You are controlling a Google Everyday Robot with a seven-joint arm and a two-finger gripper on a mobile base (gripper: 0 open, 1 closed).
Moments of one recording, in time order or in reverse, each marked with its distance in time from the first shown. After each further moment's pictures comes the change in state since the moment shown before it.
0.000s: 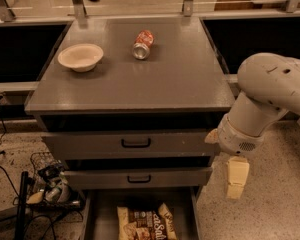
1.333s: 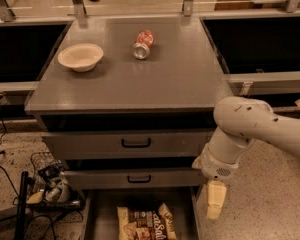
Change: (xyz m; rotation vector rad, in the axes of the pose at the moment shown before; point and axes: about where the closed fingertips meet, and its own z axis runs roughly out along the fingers) arm -0.004 -0.003 0.107 -0.096 -0.030 0.047
